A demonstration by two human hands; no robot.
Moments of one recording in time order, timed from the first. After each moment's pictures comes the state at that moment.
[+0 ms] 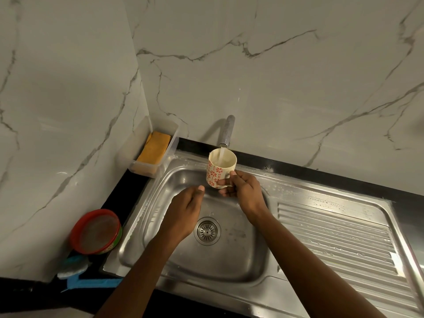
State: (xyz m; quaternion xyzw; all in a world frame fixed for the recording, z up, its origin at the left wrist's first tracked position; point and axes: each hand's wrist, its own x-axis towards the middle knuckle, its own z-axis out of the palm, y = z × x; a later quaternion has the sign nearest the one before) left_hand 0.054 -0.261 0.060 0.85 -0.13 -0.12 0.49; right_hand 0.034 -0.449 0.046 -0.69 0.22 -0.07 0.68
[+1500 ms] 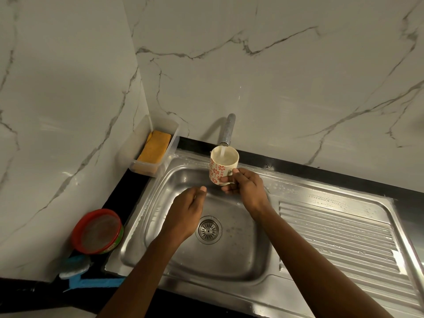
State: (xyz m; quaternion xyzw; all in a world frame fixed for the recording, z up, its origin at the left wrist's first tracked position) left_hand 0.054 -0.261 0.056 0.86 -0.13 -0.13 0.48; right_hand 0.034 -0.453 0.053 -0.70 0.22 -0.07 0.68
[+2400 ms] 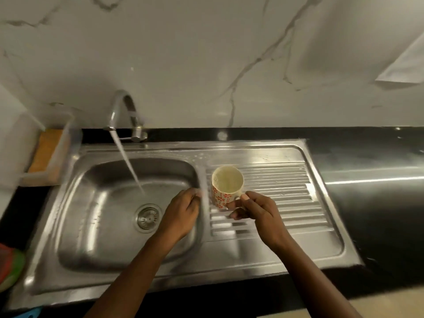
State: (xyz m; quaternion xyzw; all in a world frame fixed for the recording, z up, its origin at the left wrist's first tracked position) left_hand -0.036 -0.420 -0.001 0.83 -0.29 -0.24 0.40; right_hand -0.198 -0.573 0.043 -0.67 0.32 -0.13 0.66
